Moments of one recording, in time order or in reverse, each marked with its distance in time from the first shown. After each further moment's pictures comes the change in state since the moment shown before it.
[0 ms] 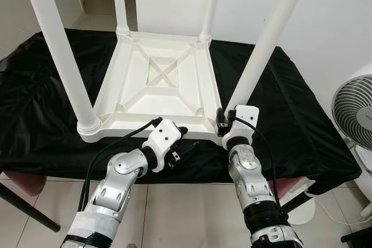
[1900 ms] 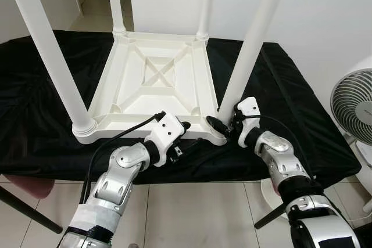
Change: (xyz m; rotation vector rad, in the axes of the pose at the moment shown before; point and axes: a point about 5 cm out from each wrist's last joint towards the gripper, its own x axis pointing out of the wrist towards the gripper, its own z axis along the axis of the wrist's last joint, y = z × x) left arm 0.007 0.004 0.010 0.030 -0.014 -0.020; right arm 0.026 -0.027 0.010 -0.202 0.080 0.596
